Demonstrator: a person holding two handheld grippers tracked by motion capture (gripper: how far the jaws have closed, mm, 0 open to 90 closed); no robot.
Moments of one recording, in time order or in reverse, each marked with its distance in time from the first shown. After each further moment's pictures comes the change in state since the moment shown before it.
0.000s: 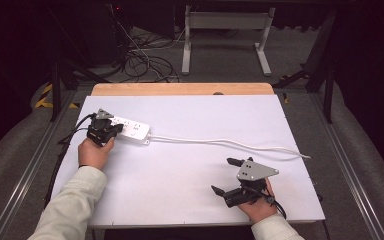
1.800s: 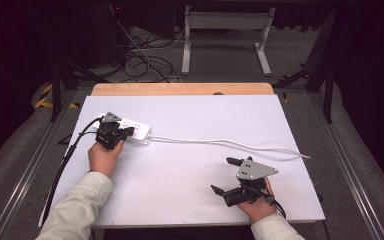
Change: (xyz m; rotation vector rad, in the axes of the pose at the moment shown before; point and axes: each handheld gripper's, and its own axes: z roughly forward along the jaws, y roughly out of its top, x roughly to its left) left arm -0.028 0.002 0.003 -0.049 -0.114 -0.030; right arm -0.001 0.001 0.001 0.000 0.001 -0.002
